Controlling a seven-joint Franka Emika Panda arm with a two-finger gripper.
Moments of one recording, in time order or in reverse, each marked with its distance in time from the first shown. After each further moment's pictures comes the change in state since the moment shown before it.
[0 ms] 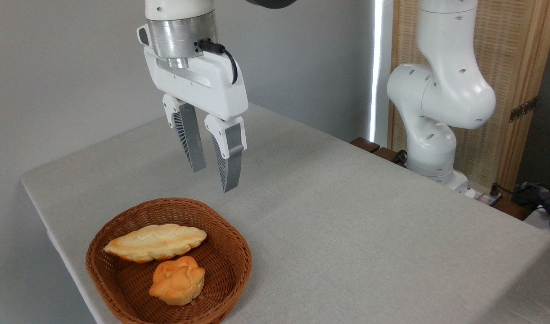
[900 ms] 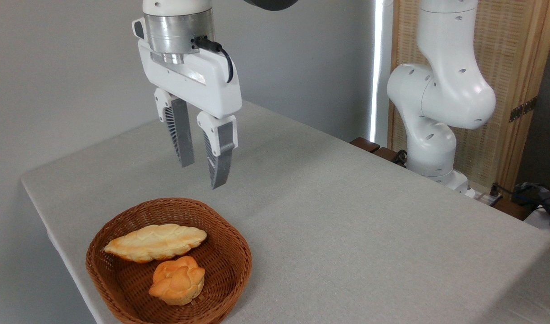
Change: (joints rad) arm -0.004 -0.003 0.000 -0.001 -0.047 0.053 -0.009
